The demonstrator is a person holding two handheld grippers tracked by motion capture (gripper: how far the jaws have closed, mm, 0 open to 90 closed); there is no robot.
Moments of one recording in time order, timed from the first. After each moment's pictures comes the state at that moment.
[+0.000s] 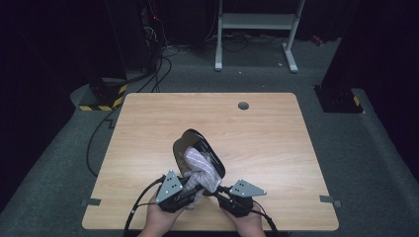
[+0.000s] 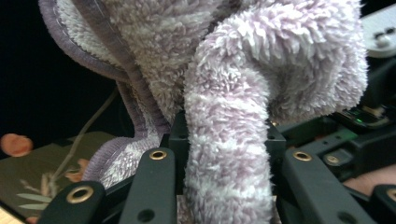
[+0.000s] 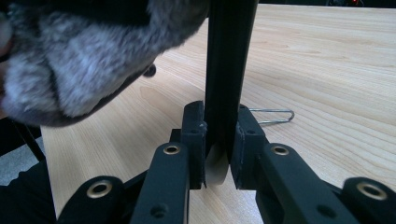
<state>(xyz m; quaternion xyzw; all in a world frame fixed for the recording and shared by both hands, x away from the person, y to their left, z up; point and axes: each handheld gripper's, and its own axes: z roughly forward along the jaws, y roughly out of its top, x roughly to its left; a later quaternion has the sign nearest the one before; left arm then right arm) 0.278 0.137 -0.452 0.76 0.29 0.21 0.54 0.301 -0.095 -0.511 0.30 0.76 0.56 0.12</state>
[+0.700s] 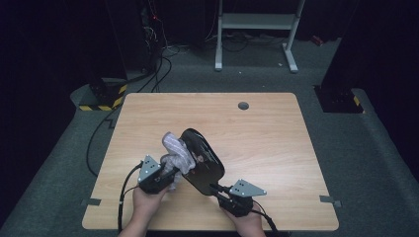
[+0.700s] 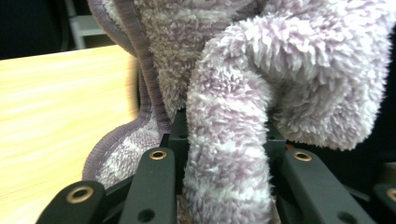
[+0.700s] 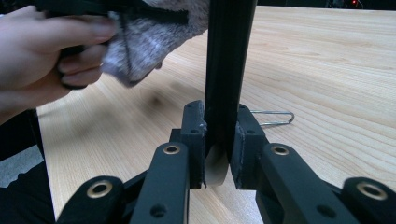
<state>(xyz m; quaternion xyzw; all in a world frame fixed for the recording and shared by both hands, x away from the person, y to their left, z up) 0.334 0.209 -0.473 0.71 0.41 0.25 0.51 0.301 -0.094 -0.510 0.30 0.76 0.56 0.12</state>
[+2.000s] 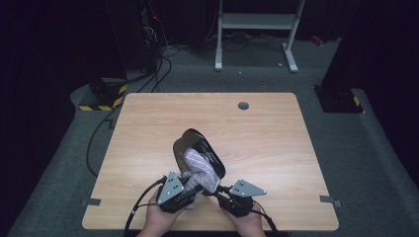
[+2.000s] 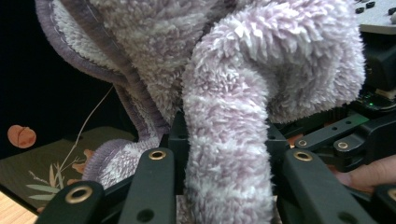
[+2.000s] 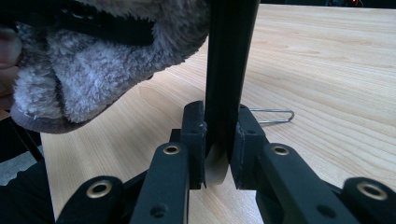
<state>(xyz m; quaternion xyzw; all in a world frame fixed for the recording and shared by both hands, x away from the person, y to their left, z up) 0.283 0.142 -0.456 0.76 0.29 0.21 0.54 0.301 -0.094 -0.511 0.30 0.76 0.56 0.12</state>
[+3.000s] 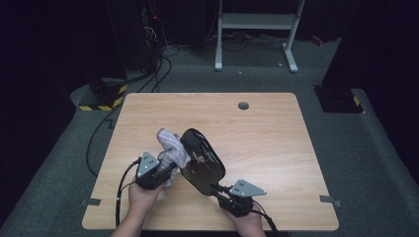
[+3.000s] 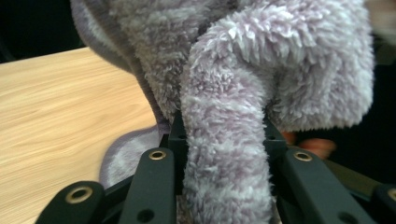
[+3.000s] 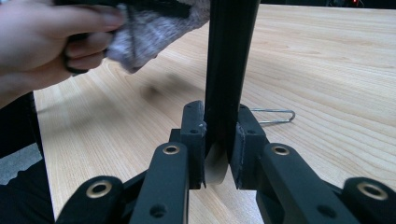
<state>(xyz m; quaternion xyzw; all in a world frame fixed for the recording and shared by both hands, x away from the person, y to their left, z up) 0.323 0.195 -0.463 0.74 0.38 0.25 0.50 0.302 -0.094 -0.511 0.30 0.77 0.56 0.12</state>
